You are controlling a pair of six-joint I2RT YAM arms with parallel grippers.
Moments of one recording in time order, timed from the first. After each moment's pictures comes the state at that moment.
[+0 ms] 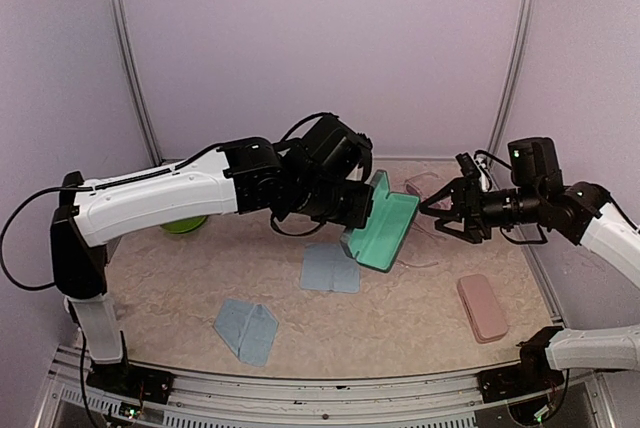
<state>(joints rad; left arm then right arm) -1.16 1.91 1.89 -0.68 -0.29 -0.54 0.47 0.98 0.92 -0.50 -0.59 0.75</state>
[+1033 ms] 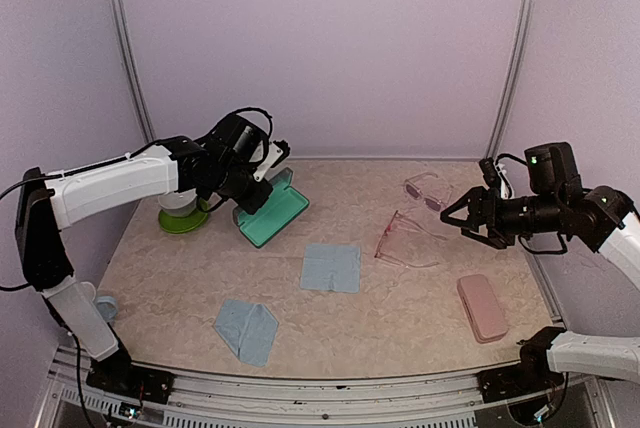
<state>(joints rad) -0.74 1.67 1.44 -0.61 -0.26 0.16 0.45 0.88 0.96 -0.74 -0.39 0.65</state>
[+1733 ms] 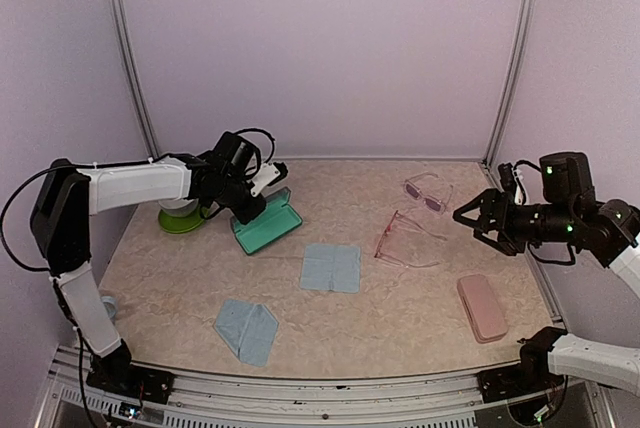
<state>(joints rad) -0.58 1.79 1.33 -0.42 -0.11 0.42 0.45 0.76 0.92 -0.75 -0.28 0.77</state>
